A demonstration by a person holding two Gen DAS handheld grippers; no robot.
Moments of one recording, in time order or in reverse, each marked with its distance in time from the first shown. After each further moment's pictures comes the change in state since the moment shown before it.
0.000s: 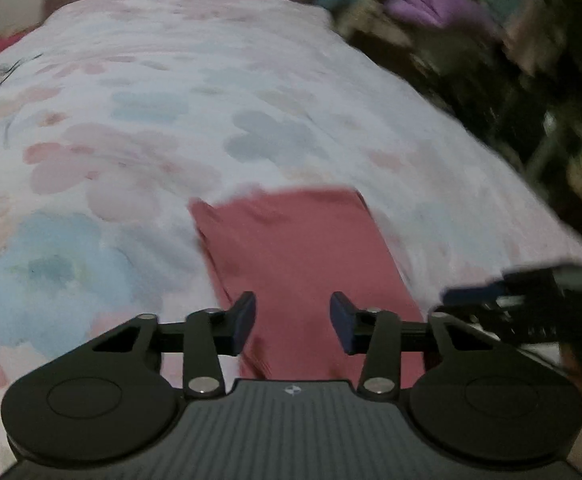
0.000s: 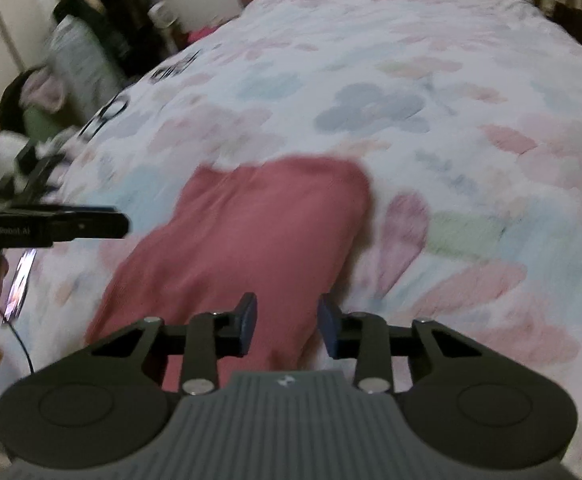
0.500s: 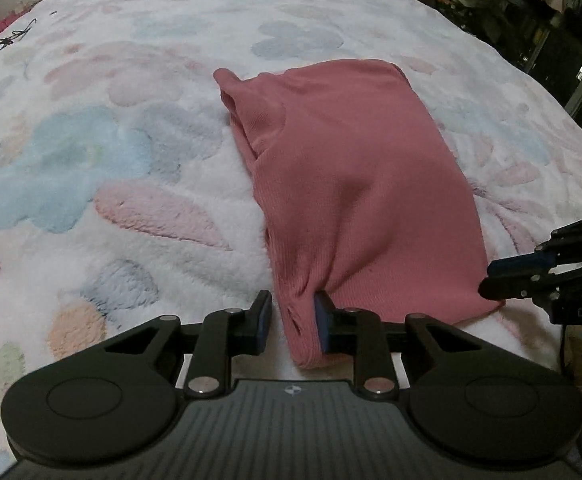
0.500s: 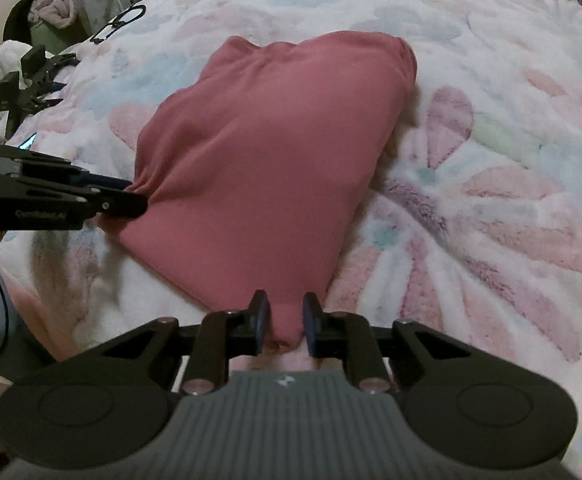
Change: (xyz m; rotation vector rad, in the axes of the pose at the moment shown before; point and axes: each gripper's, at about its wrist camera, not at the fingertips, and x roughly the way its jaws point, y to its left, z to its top) left arm 0.034 0.002 -0.058 -0.017 0.165 0.116; right arm 0.025 0.022 -0.062 -0.095 0.182 -0.032
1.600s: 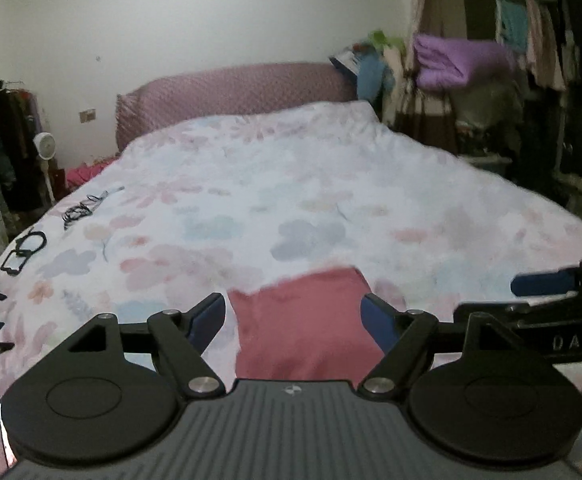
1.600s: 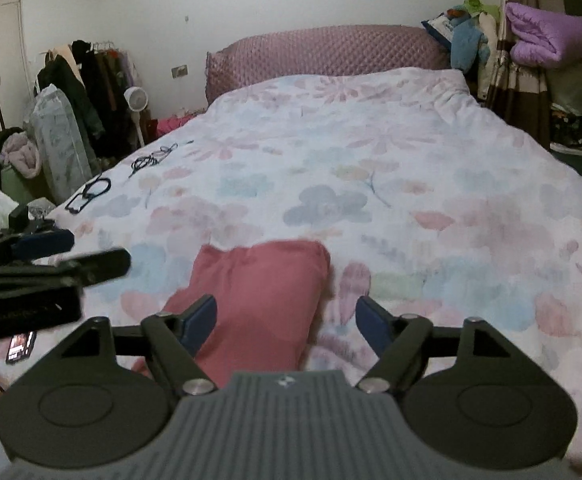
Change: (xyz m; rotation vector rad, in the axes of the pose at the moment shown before) left arm -0.126 -0.115 0.006 0.062 -0.506 0.243; right arm -0.148 0.027 -0.012 0.134 -0.495 -0.164
